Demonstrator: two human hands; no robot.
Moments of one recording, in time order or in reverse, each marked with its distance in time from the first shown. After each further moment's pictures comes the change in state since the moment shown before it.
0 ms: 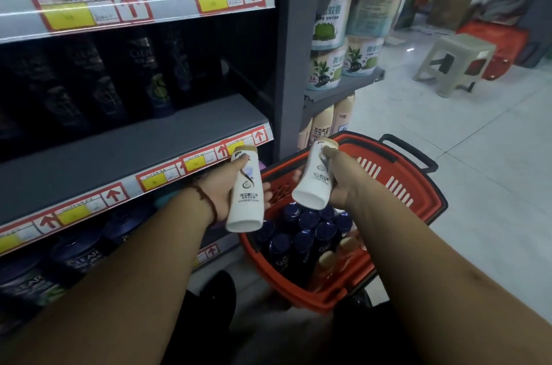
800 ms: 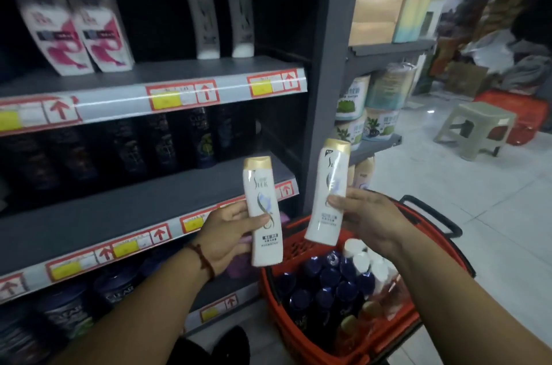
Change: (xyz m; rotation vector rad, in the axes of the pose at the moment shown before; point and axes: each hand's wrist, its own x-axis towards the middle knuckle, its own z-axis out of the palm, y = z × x) left_hand -0.075 -0.004 -0.025 0.151 0.002 0.503; right_hand -0.042 -0.024 -0.003 -0.429 -0.277 -0.366
